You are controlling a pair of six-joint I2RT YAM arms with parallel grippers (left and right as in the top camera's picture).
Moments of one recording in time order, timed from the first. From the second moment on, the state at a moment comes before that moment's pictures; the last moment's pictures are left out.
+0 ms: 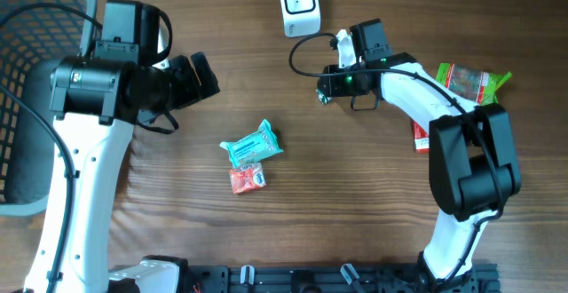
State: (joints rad) left arm -0.14 1.44 1.65 -1.35 0.09 -0.52; right arm 0.29 2.03 1.32 -0.39 -0.34 0.19
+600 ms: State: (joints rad) left arm -0.14 1.44 1.65 -1.35 0.09 -0.52; right arm 0.29 2.03 1.32 -0.37 -0.34 0.18
